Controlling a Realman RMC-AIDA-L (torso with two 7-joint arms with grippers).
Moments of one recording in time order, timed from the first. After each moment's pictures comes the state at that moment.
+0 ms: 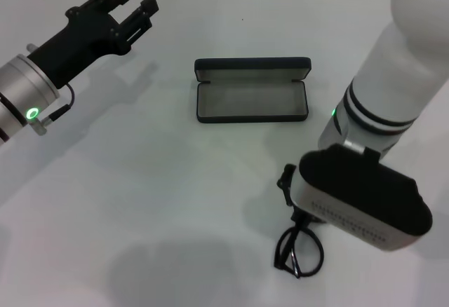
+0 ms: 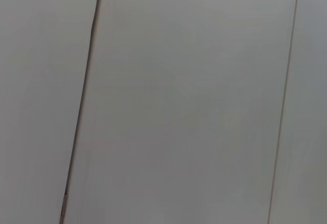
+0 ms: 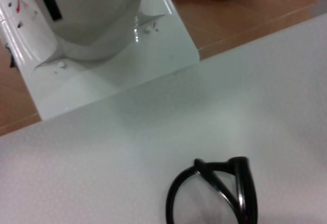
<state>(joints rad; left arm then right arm) -0.67 -2.07 2.84 -0.27 -0.90 1.43 -0.86 0.92 2.03 -1.99 -1.18 -2.31 -1.47 1.28</state>
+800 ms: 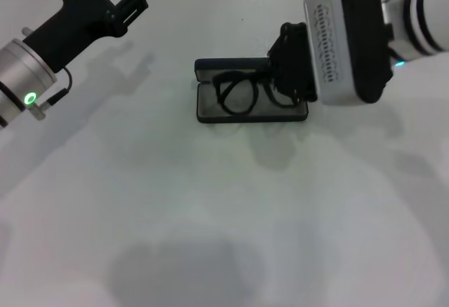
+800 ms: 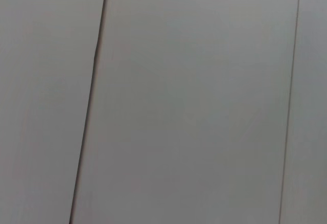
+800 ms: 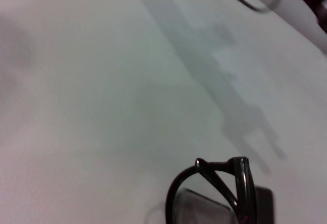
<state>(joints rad) -0.69 -2.07 2.84 -0.27 -0.95 1.44 -0.84 0.70 2.03 -1.66 -1.28 -2.27 -1.05 1.59</state>
